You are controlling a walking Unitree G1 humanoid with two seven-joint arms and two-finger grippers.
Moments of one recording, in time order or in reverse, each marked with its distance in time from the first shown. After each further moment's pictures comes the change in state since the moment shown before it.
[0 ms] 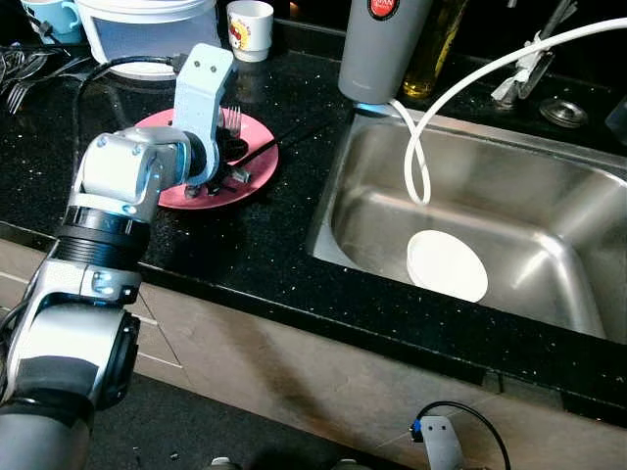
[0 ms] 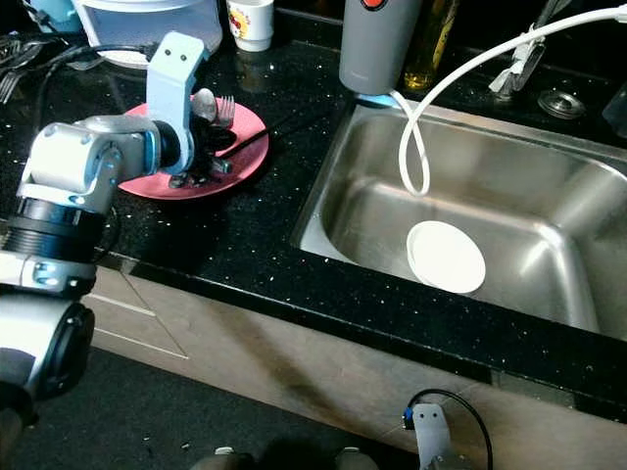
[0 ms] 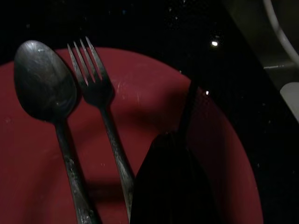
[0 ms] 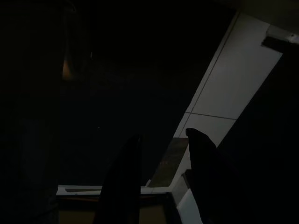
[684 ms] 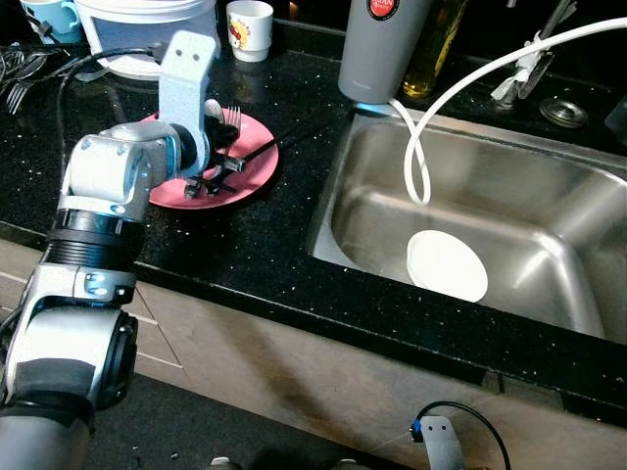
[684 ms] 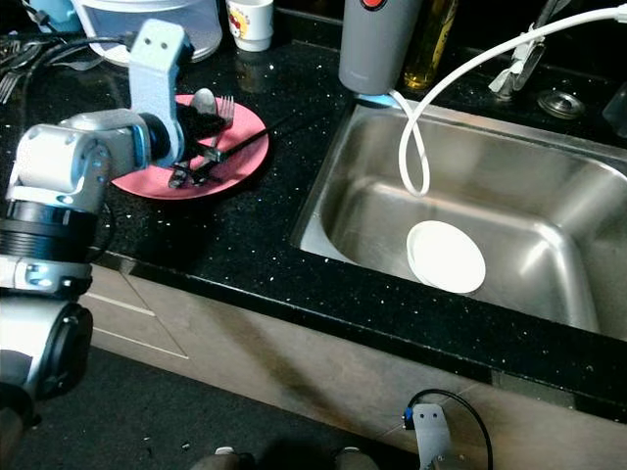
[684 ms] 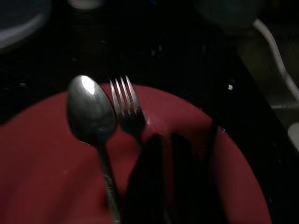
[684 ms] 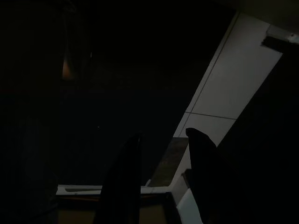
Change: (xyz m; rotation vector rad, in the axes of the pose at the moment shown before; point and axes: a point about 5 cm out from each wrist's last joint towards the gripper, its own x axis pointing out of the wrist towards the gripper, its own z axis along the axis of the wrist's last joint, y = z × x) left arm -0.012 0.013 0.018 -0.049 -0.157 0.066; right arm 0.000 0.000 0.000 -0.002 0.000 0.000
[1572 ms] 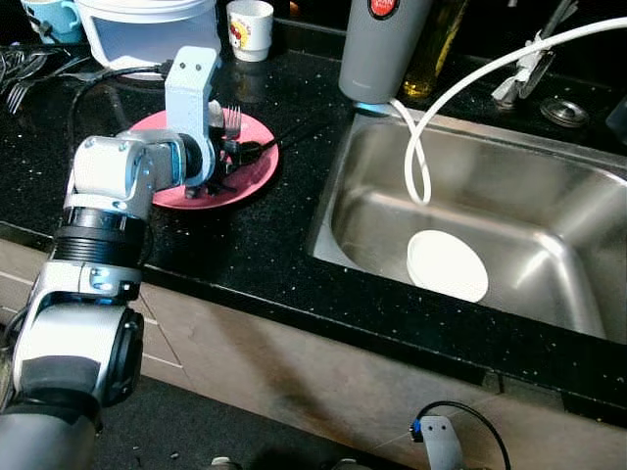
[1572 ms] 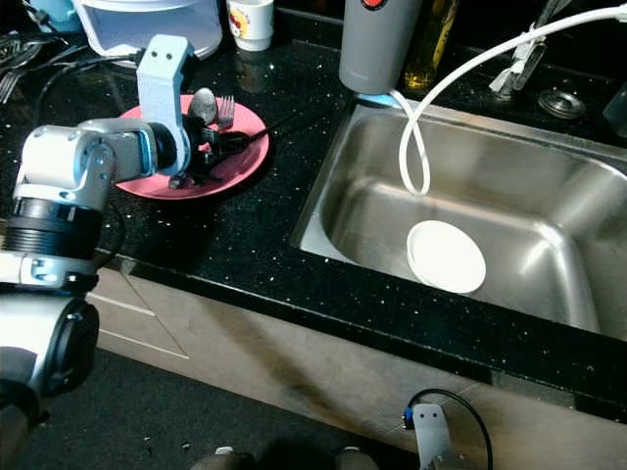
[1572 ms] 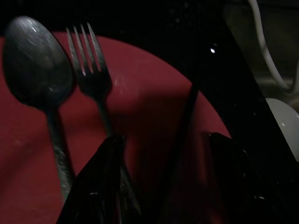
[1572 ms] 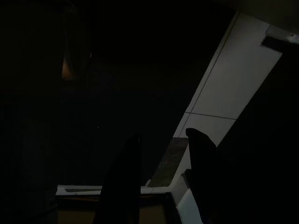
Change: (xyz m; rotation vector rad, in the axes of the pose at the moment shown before) left arm 0.010 -0.009 -0.025 -0.110 0.151 -0.098; right arm 0.000 0.000 0.000 0.001 0.000 -0.003
